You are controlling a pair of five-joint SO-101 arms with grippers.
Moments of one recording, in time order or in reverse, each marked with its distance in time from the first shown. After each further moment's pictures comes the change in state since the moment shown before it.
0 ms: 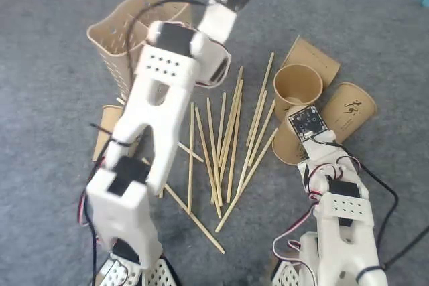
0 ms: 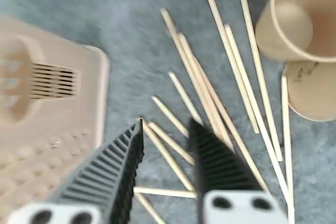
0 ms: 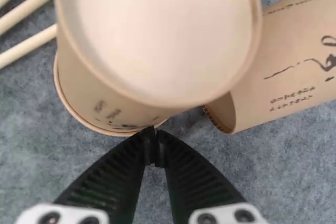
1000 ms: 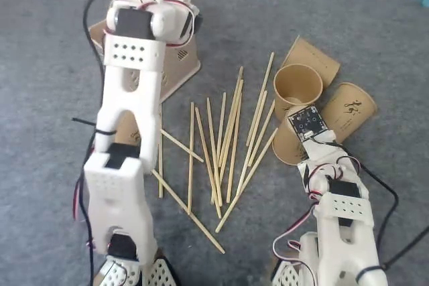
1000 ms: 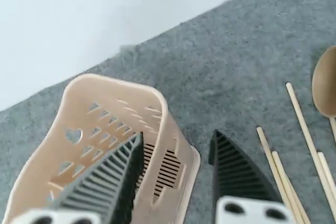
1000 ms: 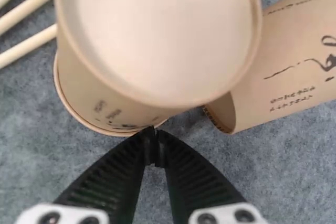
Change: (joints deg) left arm -10.3 12.8 -20.7 -13.1 -1.7; right arm 0.0 0.0 0.0 0.0 0.0
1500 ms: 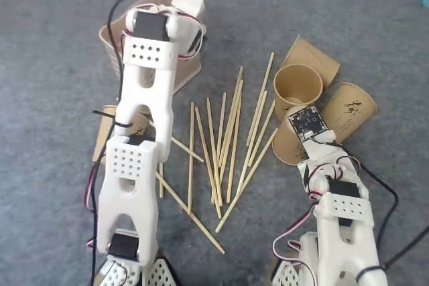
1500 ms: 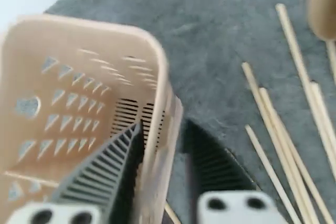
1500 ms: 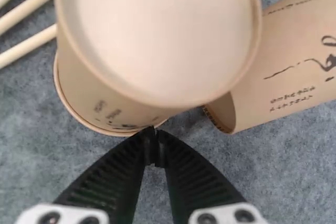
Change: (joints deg) left arm 2.0 16.9 -21.8 16.2 -4.6; right arm 0.0 0.0 0.0 0.0 0.0
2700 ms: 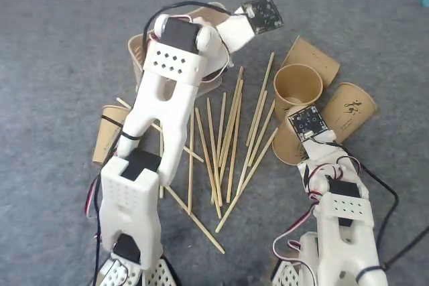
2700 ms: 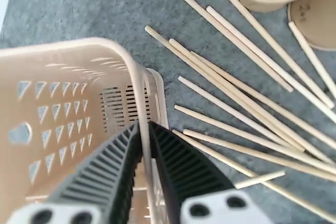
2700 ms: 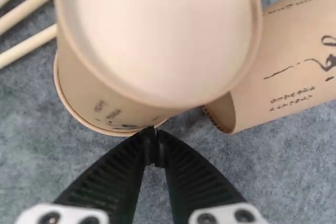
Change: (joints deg) left arm 10.2 -20.6 27.7 2.8 -23.5; right arm 0.0 0.0 0.0 0.0 0.0
